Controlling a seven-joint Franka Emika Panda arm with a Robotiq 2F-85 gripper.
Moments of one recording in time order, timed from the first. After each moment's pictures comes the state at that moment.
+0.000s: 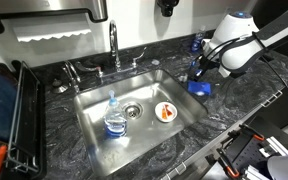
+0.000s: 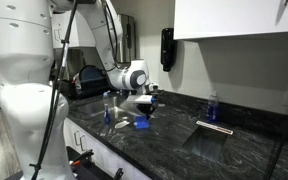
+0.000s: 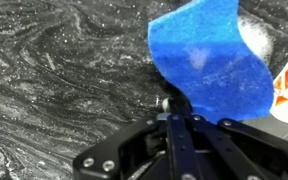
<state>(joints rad) -0.03 0.12 -0.06 -2.53 -0.18 2.83 -0.16</state>
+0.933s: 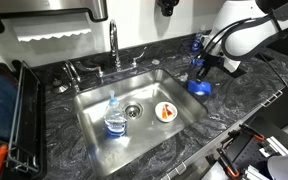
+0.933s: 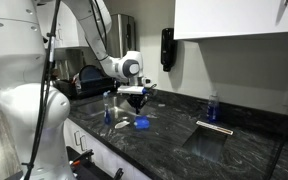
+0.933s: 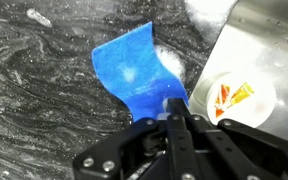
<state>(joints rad) 0.01 -0.02 0.00 -2.53 -0.05 2.54 -0.20</state>
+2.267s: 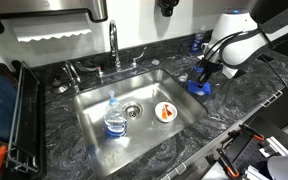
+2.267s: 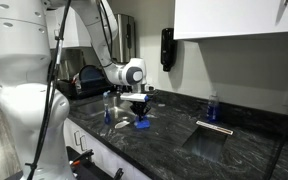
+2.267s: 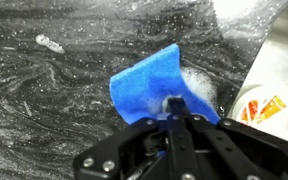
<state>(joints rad) -0.01 0.06 -0.03 -2.54 -0.11 2.61 -0.15</state>
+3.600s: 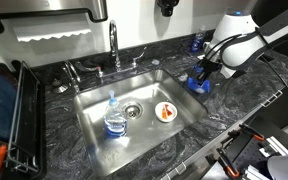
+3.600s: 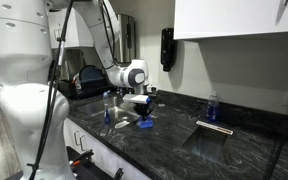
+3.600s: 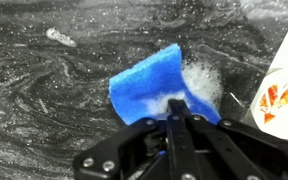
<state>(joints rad) -0.02 0.09 -0.05 -2.54 -0.13 2.69 -0.10</state>
